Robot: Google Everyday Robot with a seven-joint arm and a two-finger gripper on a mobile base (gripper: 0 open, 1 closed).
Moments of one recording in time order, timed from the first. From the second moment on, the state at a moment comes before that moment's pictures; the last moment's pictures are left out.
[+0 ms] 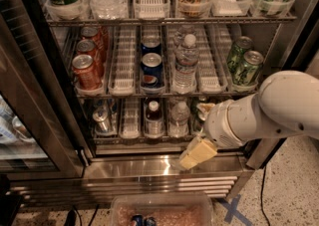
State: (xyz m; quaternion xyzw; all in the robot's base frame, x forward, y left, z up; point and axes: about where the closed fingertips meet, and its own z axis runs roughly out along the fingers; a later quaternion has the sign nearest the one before) arm 0.457 -0.086 0.778 -0.54 0.77 0.13 0.32
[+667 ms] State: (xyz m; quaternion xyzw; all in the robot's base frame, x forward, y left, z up) arm 0.444 -0.064 0.758 -0.54 0.76 0.15 0.33
